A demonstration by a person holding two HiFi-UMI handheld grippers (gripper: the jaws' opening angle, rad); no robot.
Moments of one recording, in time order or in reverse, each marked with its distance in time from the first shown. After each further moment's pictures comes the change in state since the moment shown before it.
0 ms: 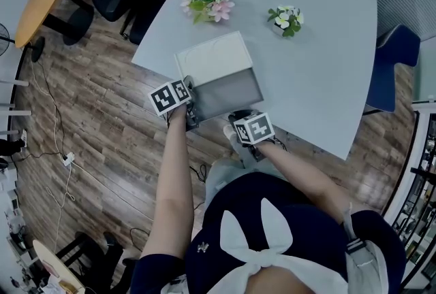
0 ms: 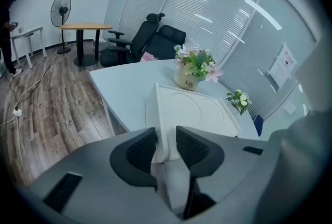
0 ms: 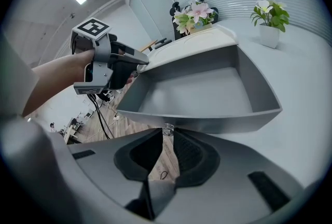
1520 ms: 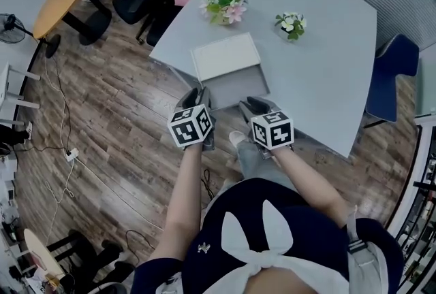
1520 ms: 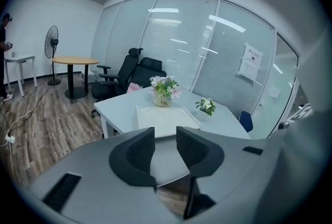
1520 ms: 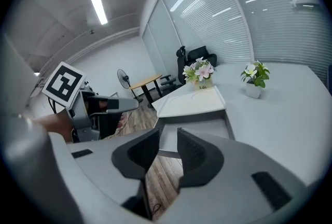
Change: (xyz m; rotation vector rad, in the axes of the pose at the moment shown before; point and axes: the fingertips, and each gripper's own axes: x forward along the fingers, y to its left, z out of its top) left arm -0.128 -0.058 -0.035 0.210 -0.280 -0.084; right arm -0.101 0.043 0.052 -0.078 -0.384 -0.040
